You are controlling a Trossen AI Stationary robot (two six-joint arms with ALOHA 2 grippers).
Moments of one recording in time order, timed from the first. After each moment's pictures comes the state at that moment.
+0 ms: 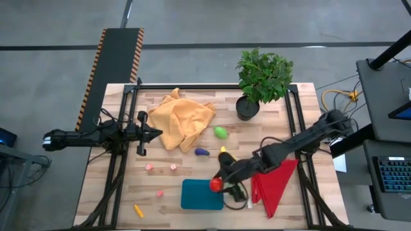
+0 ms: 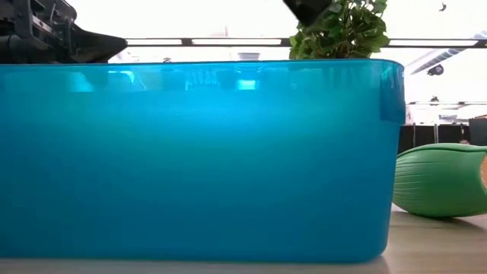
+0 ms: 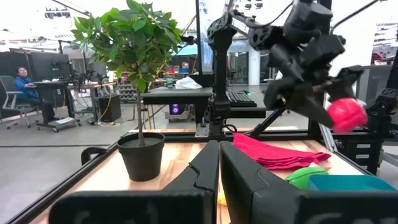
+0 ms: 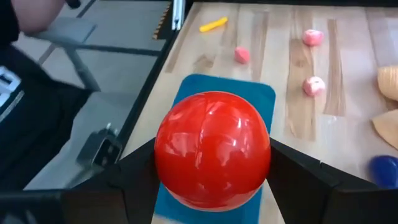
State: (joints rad) left arm 0.04 0.19 0.03 0.27 -0.01 0.04; right arm 0.44 1.66 1.21 -0.17 0.02 0.21
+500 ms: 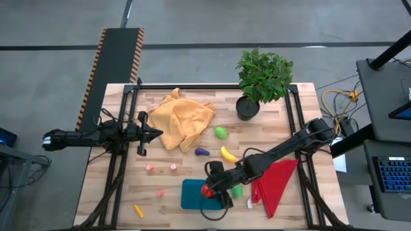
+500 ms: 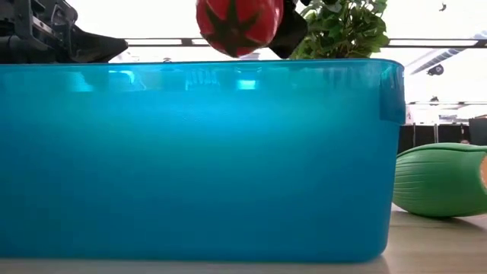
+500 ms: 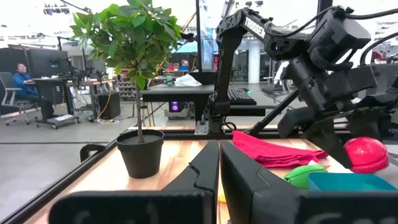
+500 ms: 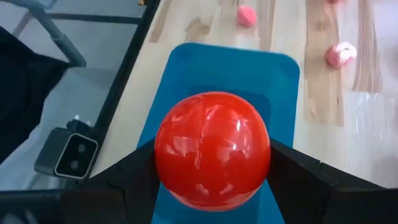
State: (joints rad) left arm 0.04 0.20 0.03 0.27 -0.01 0.03; right arm 0.44 1.87 1.38 -0.27 0.03 0.25
